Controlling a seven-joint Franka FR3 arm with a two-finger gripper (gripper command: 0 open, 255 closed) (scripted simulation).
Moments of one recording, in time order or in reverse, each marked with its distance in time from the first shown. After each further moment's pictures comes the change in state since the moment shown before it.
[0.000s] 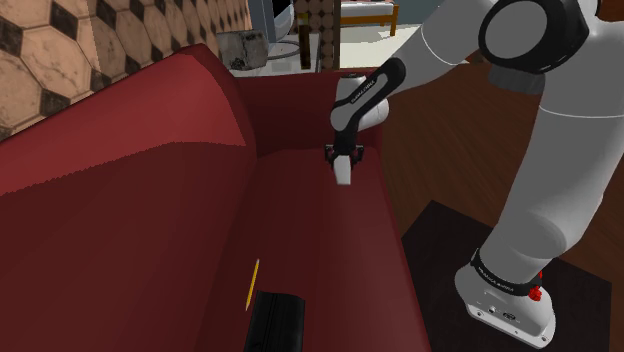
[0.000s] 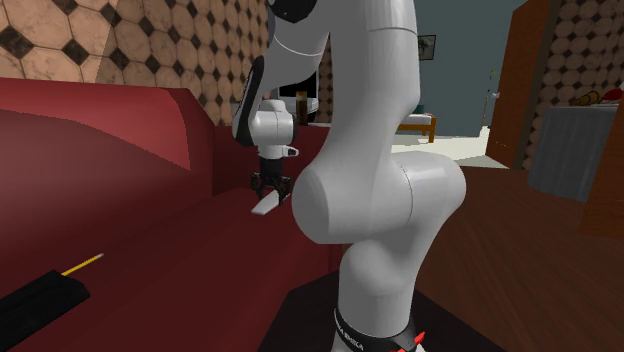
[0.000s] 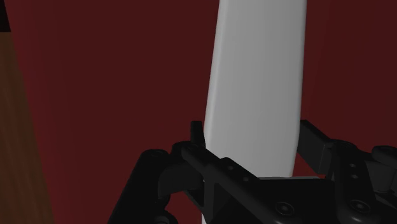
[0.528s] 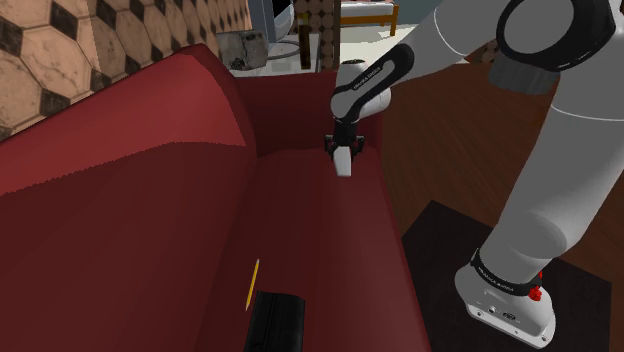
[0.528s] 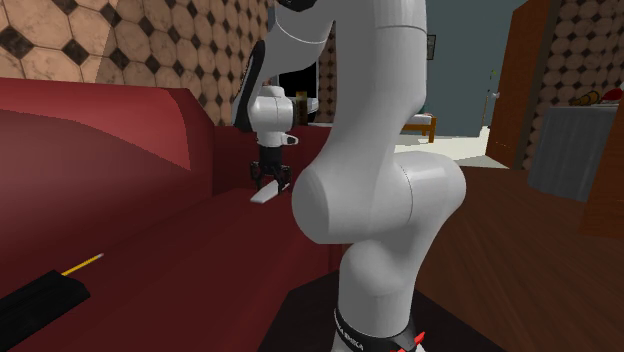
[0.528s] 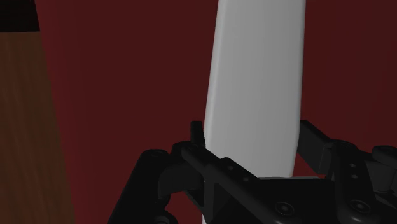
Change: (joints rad) arm 0.001 -0.071 -0.001 0.021 -0.006 -0.092 0.009
